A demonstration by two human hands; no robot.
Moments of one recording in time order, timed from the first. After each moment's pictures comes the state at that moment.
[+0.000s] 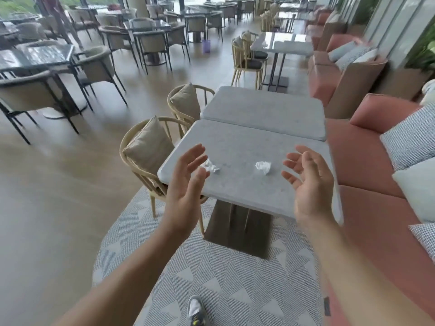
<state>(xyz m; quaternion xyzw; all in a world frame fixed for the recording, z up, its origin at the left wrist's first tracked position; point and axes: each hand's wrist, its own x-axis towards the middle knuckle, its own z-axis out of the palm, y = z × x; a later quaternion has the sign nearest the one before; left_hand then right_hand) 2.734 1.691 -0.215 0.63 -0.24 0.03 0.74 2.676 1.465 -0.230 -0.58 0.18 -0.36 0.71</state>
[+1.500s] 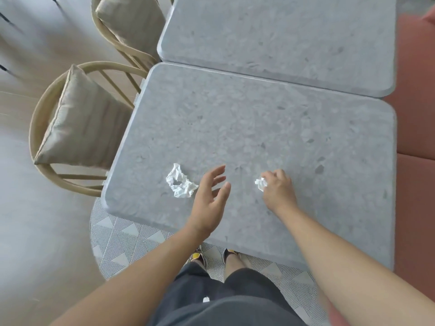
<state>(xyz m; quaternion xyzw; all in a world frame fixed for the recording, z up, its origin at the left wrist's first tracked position) 3.072 1.449 -0.457 0.76 -0.06 -0.26 0.59 3.015 1.244 -0.554 -0.90 0.31 0.16 0.27</state>
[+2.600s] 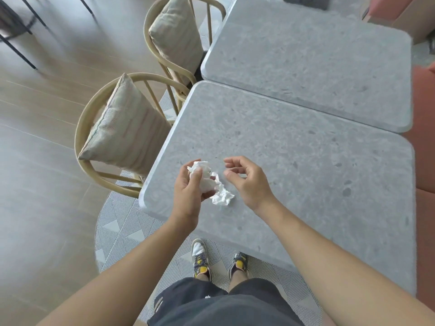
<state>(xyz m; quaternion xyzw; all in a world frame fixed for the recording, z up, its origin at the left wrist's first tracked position) 3.152 1.570 -0.414 0.63 0.13 -0.21 0.74 3.119 1.411 -0.400 -0.75 0.22 0.01 0.62</state>
